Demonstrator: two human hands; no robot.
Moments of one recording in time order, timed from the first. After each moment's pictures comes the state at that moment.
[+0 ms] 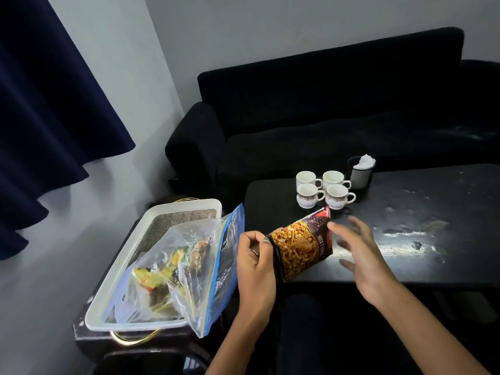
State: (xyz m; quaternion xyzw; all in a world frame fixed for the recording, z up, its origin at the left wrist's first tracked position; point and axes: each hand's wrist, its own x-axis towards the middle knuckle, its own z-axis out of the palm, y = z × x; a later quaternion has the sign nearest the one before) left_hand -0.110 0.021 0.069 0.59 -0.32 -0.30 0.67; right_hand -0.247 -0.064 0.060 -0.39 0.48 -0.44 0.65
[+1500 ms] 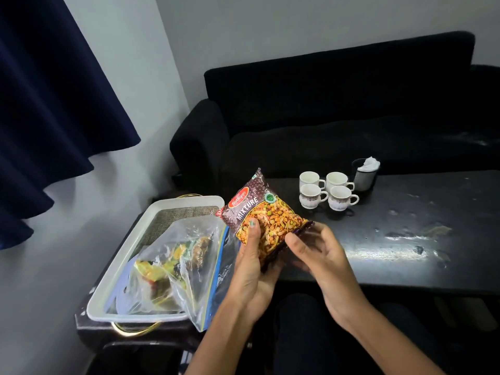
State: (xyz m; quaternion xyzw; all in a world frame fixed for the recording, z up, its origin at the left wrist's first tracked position) left_hand -0.100 0.021 0.083 0.41 -0.09 -0.55 0.72; right_hand -0.210 -0.012 0.078 -0.48 0.32 -0.47 0.67
